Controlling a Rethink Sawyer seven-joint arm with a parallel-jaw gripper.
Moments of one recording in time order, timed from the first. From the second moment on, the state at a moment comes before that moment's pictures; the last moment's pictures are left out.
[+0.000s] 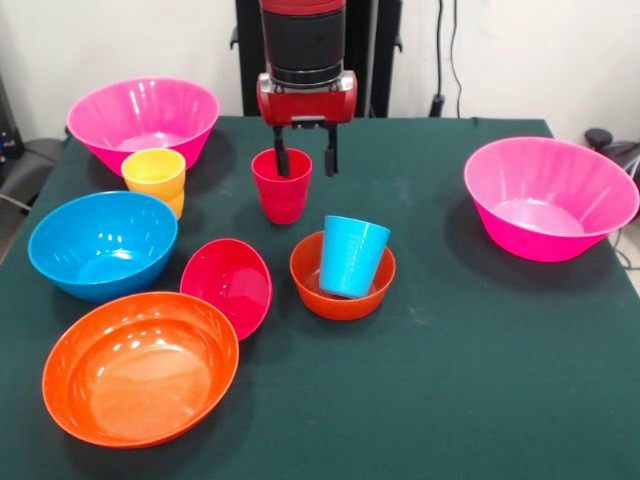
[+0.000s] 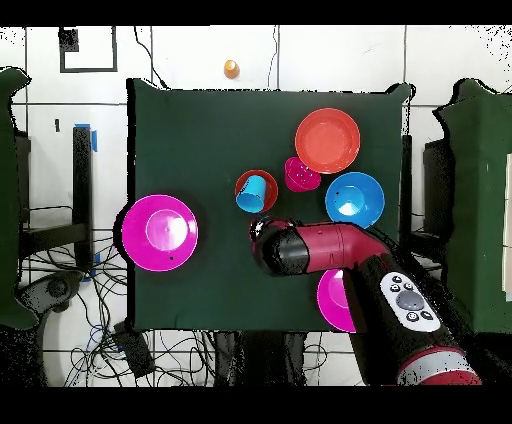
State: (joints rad) arm -0.59 -0.70 0.34 1.90 -0.50 0.37 1.85
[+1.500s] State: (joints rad) arm -0.60 -0.64 0.31 1.90 -0.50 0.37 1.85
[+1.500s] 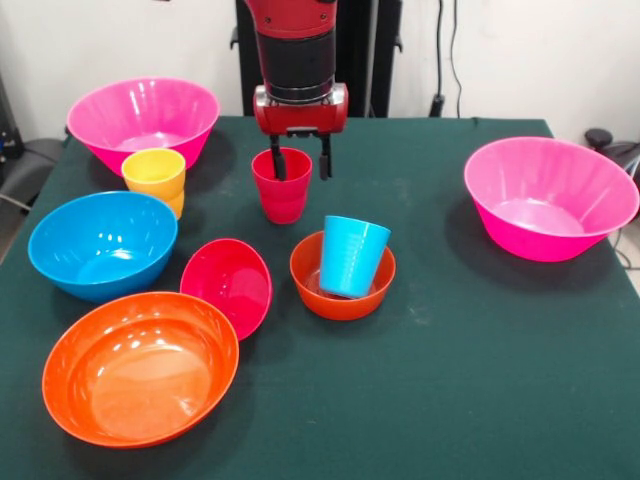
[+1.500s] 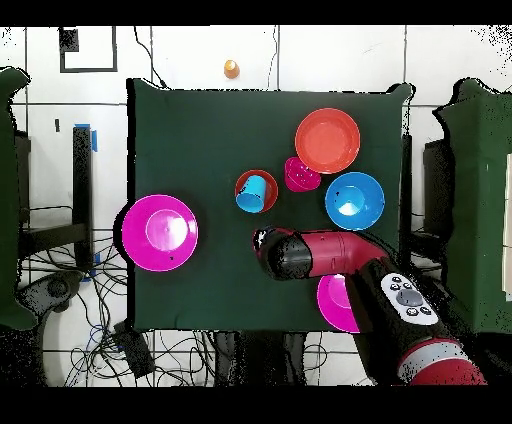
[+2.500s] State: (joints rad) arm -0.60 -0.61 0.26 1.95 -0.50 0.40 1.85
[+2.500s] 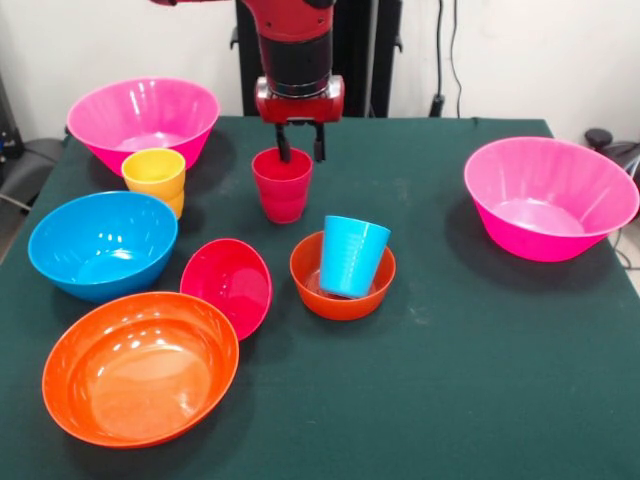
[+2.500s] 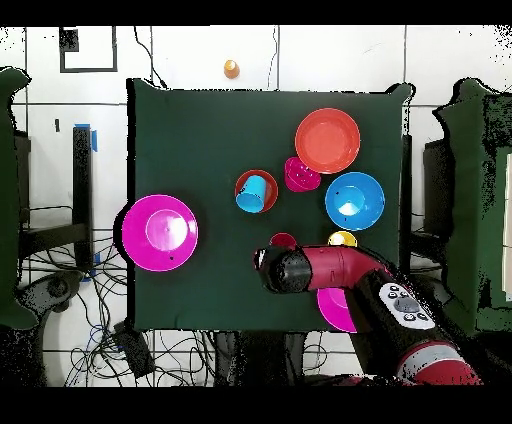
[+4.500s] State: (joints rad) arm -0.49 -0.61 0.12 1.96 -0.56 0.06 1.85
